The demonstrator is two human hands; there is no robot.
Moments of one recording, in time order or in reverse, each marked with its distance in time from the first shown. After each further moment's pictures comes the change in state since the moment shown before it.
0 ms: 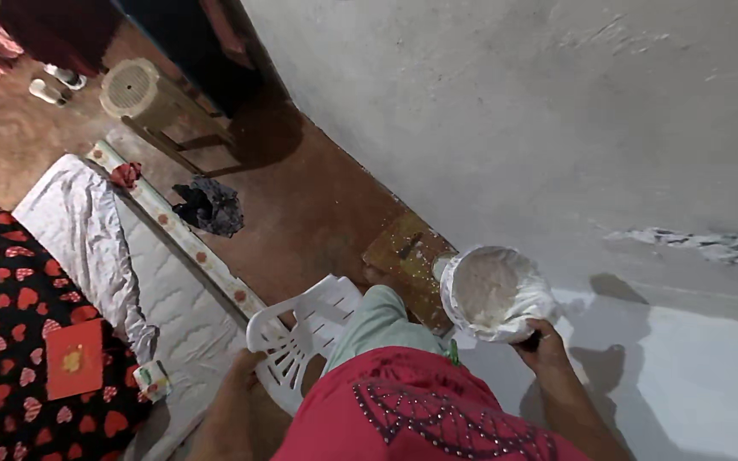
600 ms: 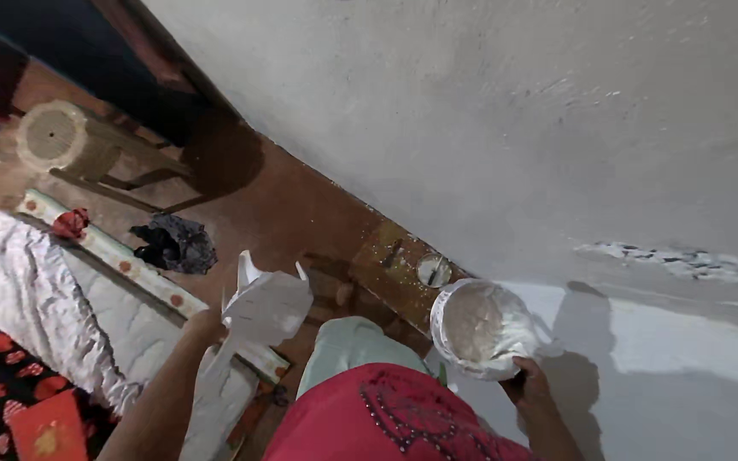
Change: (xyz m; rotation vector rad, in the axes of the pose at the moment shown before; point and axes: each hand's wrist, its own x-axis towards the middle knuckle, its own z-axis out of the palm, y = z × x) left_hand -0.024 0.270 -0.106 1.149 0.087 0.270; right_hand -0.032 0.027 0.009 0.090 0.162 0.041
